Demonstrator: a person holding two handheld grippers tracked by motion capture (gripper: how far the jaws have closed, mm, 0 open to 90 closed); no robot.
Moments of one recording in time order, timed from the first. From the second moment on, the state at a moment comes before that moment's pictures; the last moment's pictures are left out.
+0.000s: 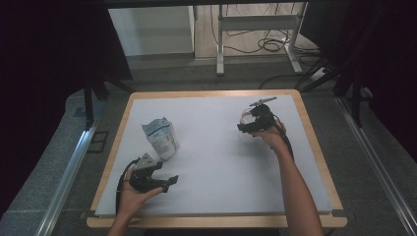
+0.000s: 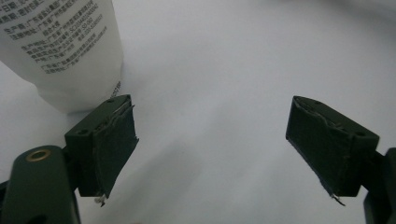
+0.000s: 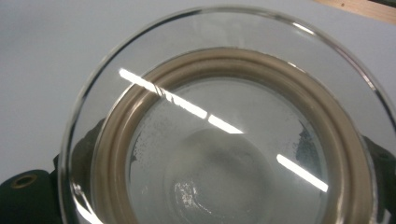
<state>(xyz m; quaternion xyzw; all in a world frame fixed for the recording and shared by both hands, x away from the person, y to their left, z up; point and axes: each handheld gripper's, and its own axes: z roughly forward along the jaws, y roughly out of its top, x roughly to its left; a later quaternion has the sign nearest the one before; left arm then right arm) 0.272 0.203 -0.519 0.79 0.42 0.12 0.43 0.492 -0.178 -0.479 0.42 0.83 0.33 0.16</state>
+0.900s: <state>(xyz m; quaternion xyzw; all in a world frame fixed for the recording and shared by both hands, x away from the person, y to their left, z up) 0.267 0.203 -0.518 0.79 0.41 0.13 0.43 0.468 -0.177 -0.453 0.38 0.85 0.33 0.18</state>
